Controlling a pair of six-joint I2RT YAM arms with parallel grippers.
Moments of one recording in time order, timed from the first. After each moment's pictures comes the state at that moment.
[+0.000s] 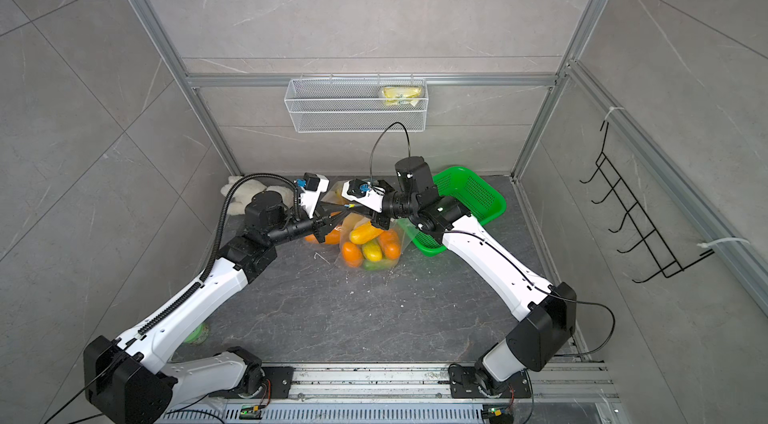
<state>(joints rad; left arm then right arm) -0.49 1.20 1.04 -0.02 0.58 -0.15 0.61 1.55 1.56 -0.44 -0.58 -0.69</state>
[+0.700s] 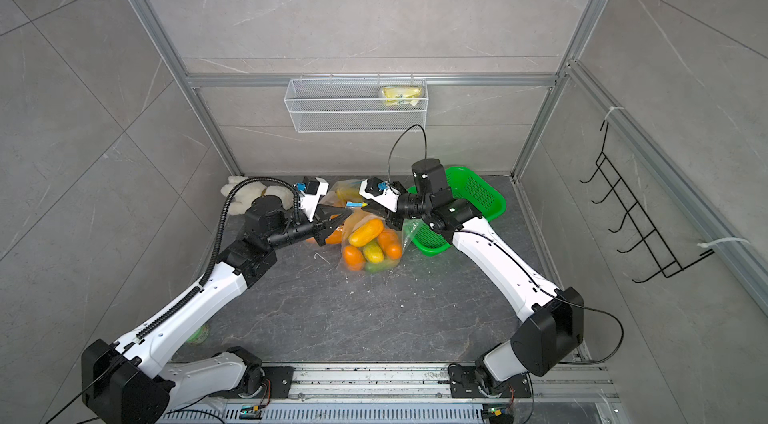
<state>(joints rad) -0.50 1.17 0.99 0.01 0.54 -0.15 0.50 1.49 1.45 -0.41 -0.68 -0.65</state>
